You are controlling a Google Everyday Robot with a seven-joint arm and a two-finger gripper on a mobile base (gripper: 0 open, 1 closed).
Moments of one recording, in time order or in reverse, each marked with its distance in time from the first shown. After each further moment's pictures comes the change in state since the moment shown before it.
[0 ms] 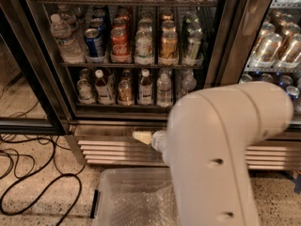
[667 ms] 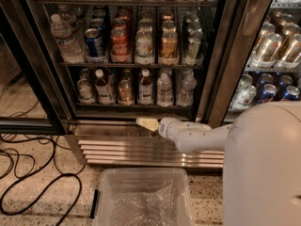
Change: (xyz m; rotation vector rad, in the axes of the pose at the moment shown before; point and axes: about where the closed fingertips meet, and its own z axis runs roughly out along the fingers) arm -0.060 0.007 -0.034 -0.104 0.000 0.100
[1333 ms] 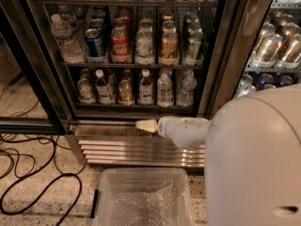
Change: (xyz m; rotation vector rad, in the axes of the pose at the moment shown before) arm 0.004 0.004 -0.018 0.092 0.106 -0.132
